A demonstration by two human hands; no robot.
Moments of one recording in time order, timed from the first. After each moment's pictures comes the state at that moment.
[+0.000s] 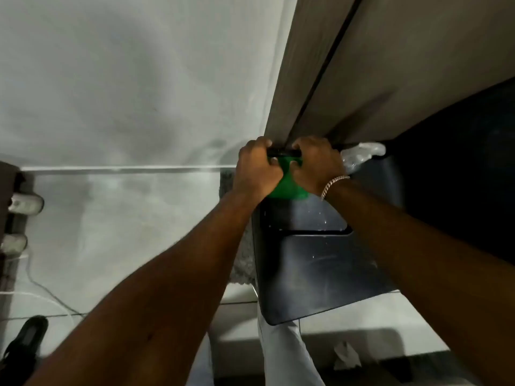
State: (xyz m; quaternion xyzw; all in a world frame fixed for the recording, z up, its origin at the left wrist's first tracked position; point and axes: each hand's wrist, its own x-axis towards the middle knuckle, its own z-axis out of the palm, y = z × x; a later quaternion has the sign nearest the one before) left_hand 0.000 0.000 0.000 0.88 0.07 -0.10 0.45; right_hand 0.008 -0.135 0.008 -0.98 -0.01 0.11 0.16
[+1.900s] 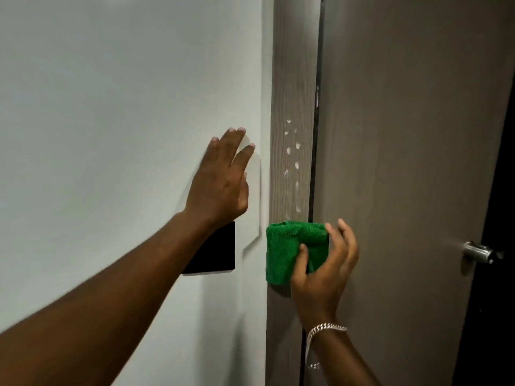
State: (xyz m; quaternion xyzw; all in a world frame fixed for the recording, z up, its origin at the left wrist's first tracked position) left_hand 0.174 0.051 0.617 0.76 -0.31 0.57 0.08; right_hand 0.126 -0.114 0.473 -0.64 -0.01 -0.67 0.36
